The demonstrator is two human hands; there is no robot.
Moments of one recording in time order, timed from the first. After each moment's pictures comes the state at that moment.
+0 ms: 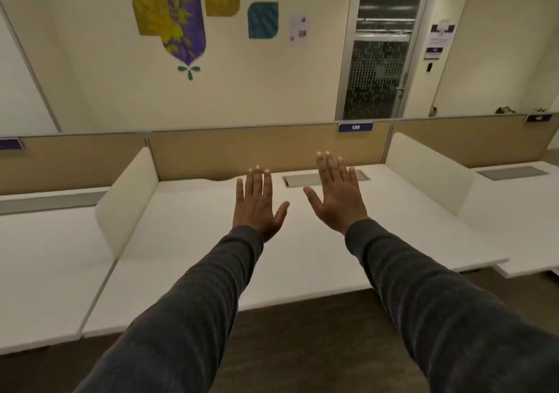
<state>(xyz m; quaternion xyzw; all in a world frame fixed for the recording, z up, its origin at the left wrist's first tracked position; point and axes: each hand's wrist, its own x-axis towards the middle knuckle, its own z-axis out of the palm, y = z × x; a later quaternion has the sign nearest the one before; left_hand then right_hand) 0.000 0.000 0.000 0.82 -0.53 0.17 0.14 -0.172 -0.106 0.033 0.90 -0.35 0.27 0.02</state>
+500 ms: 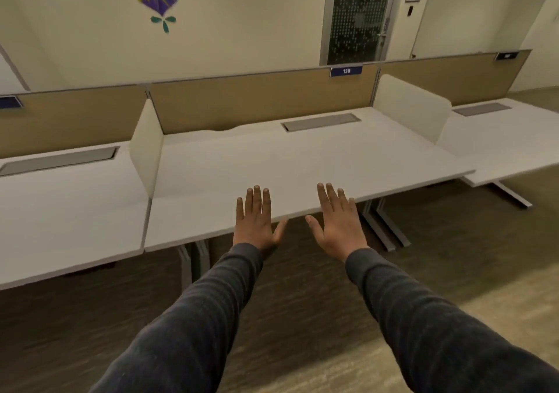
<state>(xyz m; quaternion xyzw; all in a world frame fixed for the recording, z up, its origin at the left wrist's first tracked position) -0.023 0.238 -0.119 0.81 -0.58 0.04 0.07 -0.219 0.149 -0.111 0.89 -0.43 0.15 -0.05</state>
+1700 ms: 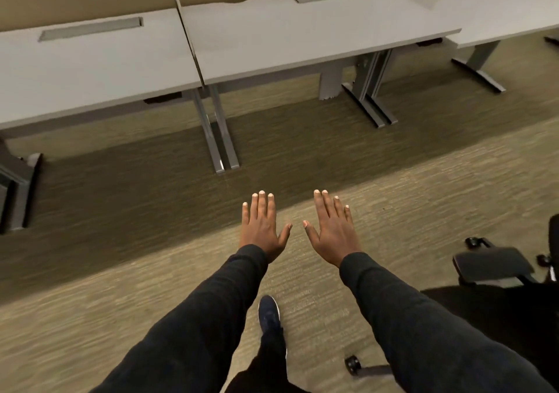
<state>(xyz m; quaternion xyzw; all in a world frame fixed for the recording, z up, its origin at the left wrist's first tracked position) -0.164 0.845 -0.253 0.80 -0.60 -0.09 0.03 -0.344 0.775 -0.247 0.86 -0.49 0.05 -0.15</state>
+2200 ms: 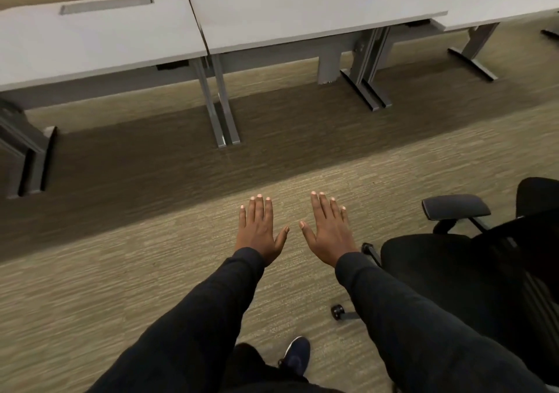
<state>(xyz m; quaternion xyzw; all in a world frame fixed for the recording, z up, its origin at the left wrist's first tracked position) -0.269 1.031 -0.262 0.80 -0.59 -0.09 0.02 -0.446 0.952 -0.247 0.86 -0.48 0.04 -0.16</state>
